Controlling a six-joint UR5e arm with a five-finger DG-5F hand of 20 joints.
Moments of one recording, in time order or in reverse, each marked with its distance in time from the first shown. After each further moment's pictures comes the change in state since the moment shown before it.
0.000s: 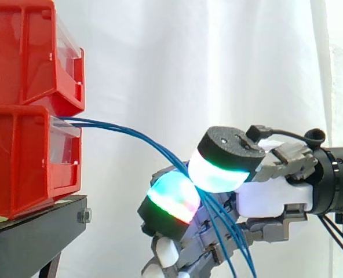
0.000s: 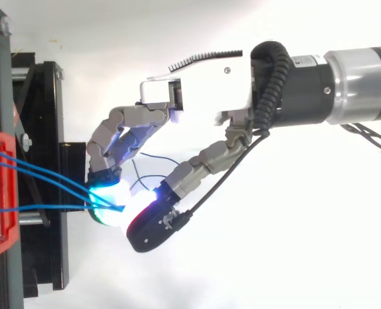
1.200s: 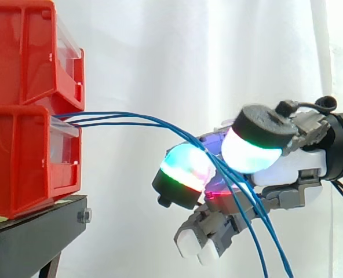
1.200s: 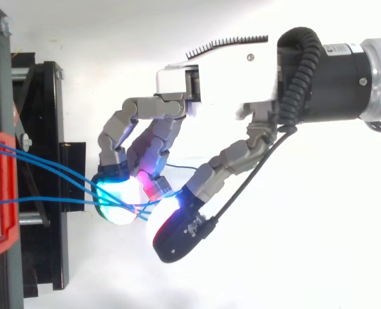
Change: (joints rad) arm 0.005 0.058 0.020 -0.142 0.027 0.015
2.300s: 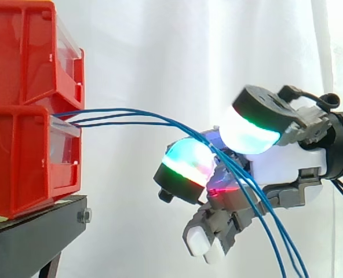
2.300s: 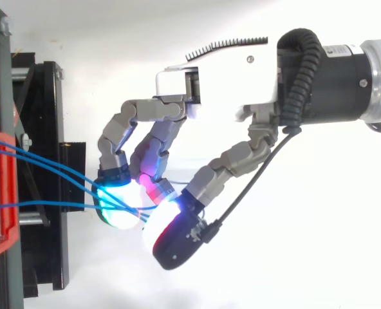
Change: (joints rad) arm 0.001 0.000 0.002 -0.001 -0.001 -0.002
